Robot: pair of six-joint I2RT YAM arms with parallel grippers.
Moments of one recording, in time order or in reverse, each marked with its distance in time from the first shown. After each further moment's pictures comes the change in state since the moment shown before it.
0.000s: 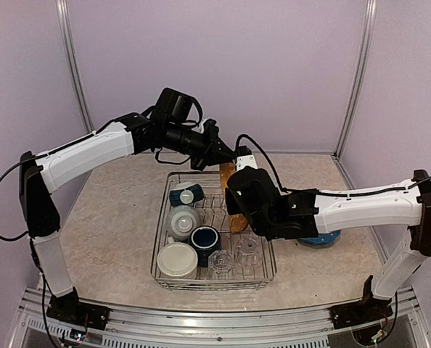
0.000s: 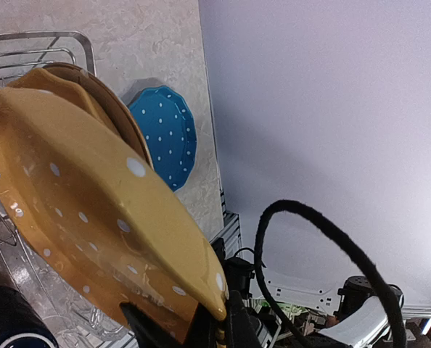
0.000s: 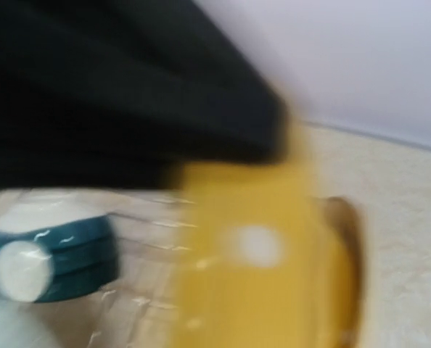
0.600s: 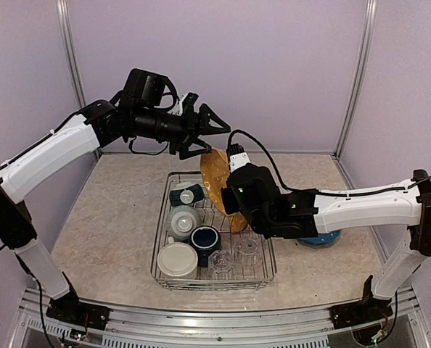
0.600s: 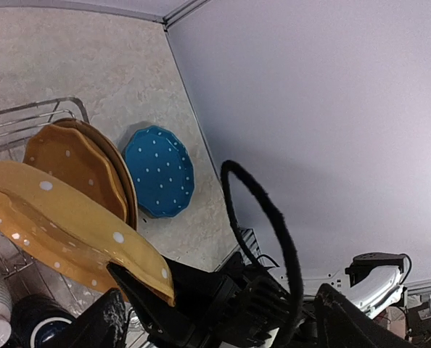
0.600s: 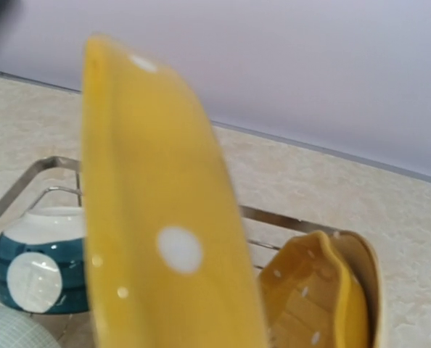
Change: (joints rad) left arm -0.010 -0.197 -0.031 -0.082 -0.126 0.159; right arm -0.005 0.000 0.004 0.069 -0.005 -0.092
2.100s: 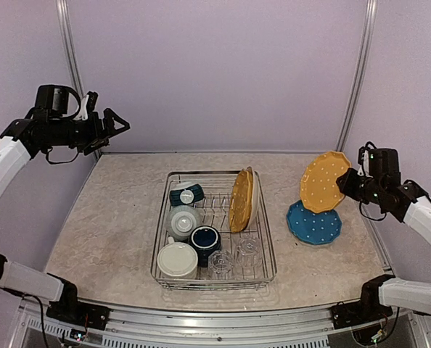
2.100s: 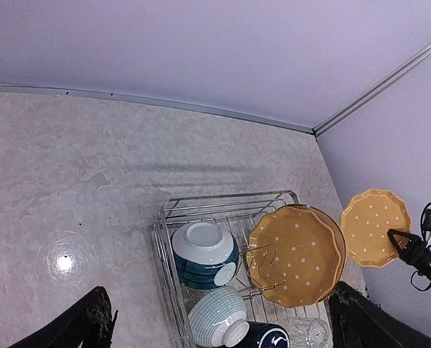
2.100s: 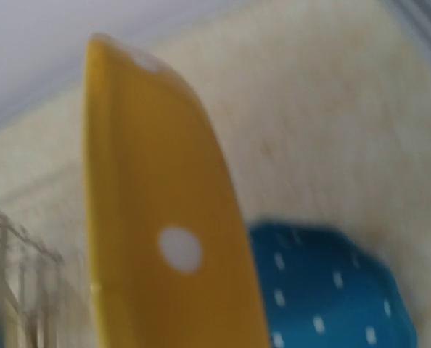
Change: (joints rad) left arm 0.569 -0.436 -0.351 -0.133 -0.075 0.449; right arm -0.961 -0.693 -0.383 -0.431 -0.783 0.289
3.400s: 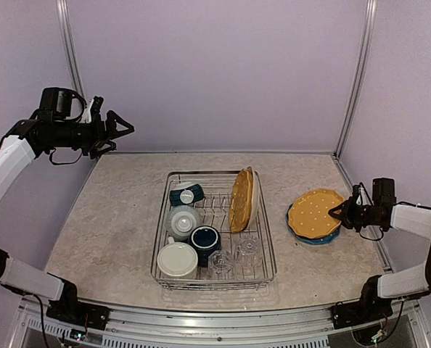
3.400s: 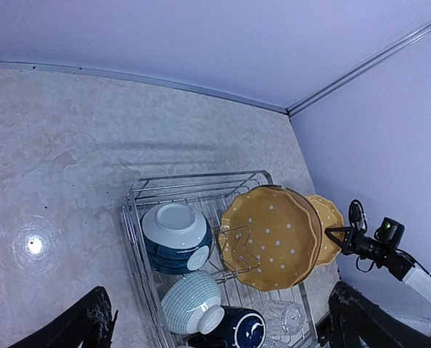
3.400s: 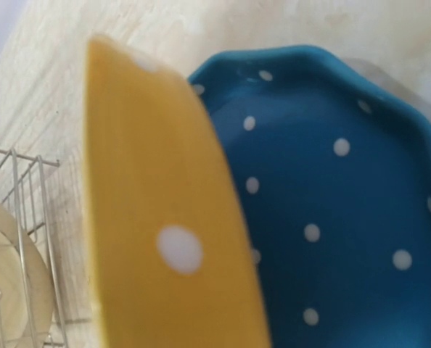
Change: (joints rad) left arm 0.029 0.037 -0.017 0.012 0.155 -0.036; right arm -0.410 0.267 -0.272 0.228 -0.689 -0.010
